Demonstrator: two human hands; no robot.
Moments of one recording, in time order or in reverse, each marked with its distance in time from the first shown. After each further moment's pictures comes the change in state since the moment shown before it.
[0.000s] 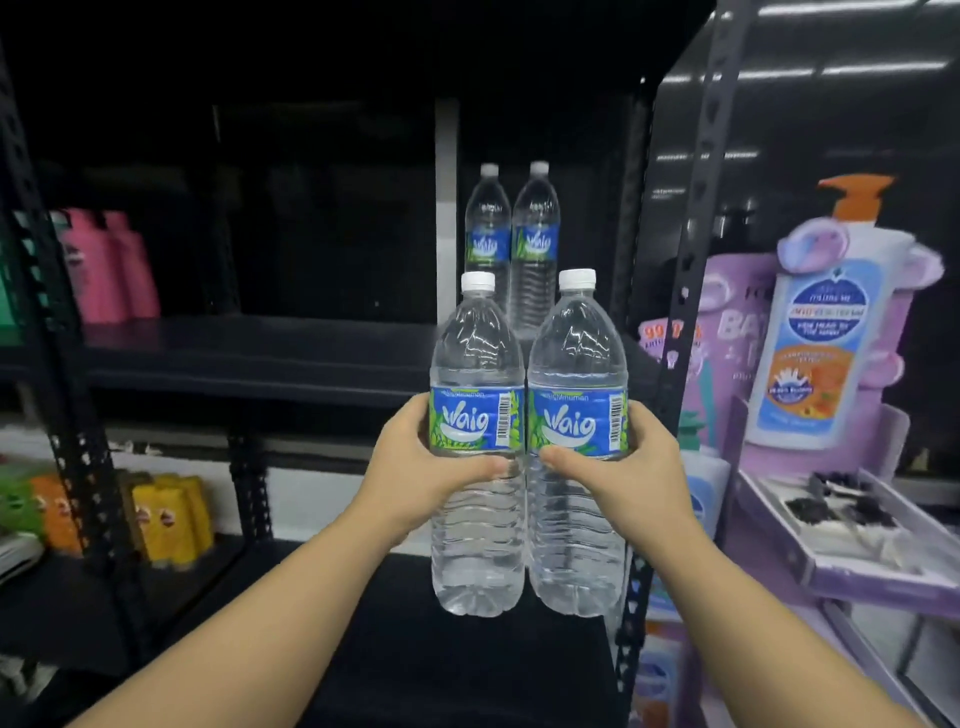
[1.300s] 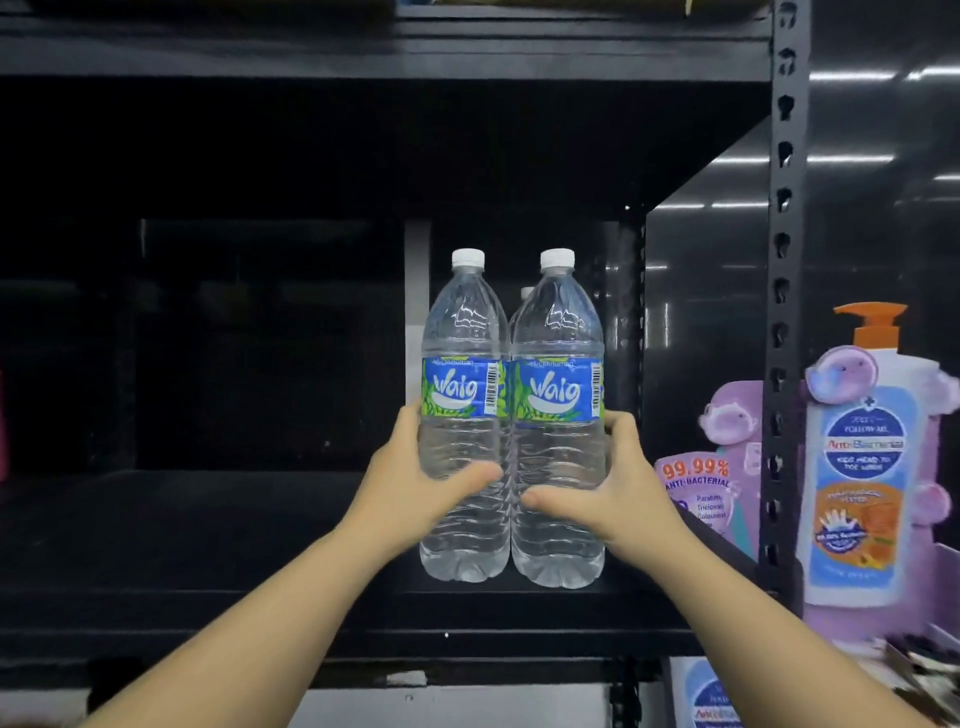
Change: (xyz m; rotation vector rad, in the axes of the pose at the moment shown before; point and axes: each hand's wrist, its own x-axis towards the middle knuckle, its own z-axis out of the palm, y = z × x) left_hand 0.245 -0.011 -0.027 0.181 -0.084 0.237; right_hand 0.213 0.004 0.058 -0.232 -0.041 -0.143
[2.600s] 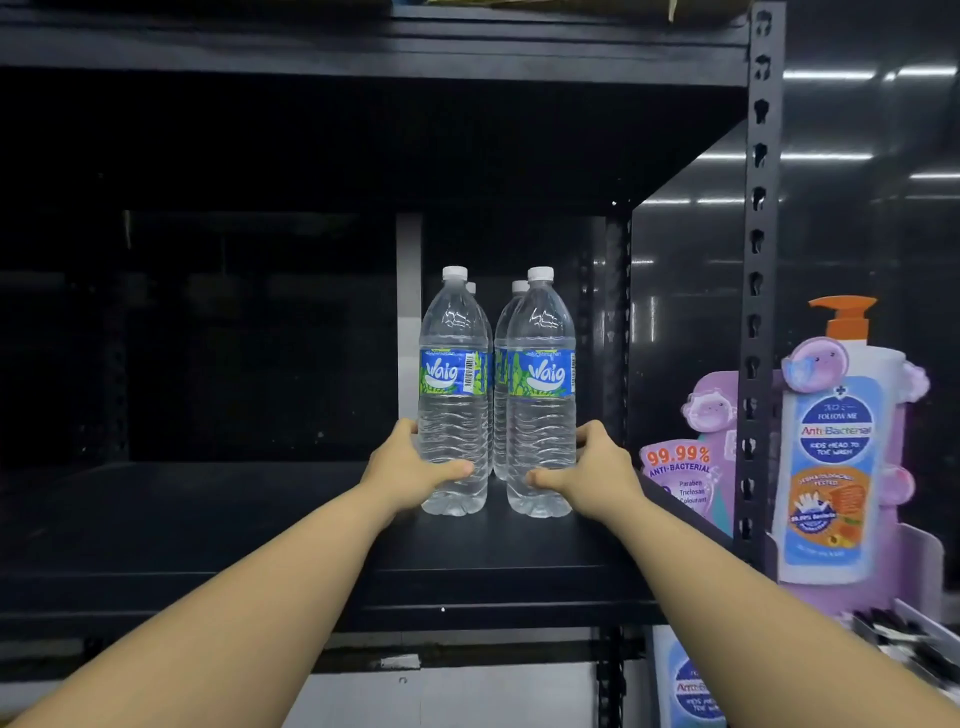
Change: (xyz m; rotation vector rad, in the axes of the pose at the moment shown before) left_hand 0.047 -0.056 0.013 0.147 -0.045 -0.316; right_hand 0.038 0.031 0.014 -0.316 0.055 0.309
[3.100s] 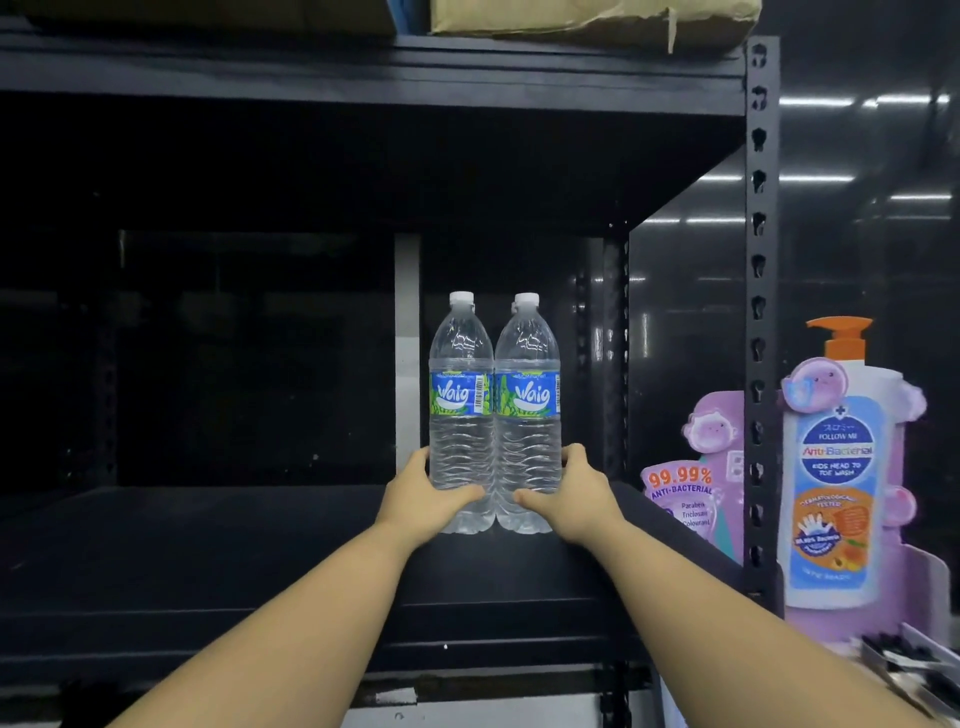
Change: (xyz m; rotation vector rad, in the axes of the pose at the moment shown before) left_hand 0.009 -0.006 0.026 -0.065 0.019 0.028; right_hand 0.015 -0.002 0.025 -0.017 -0.041 -0.040
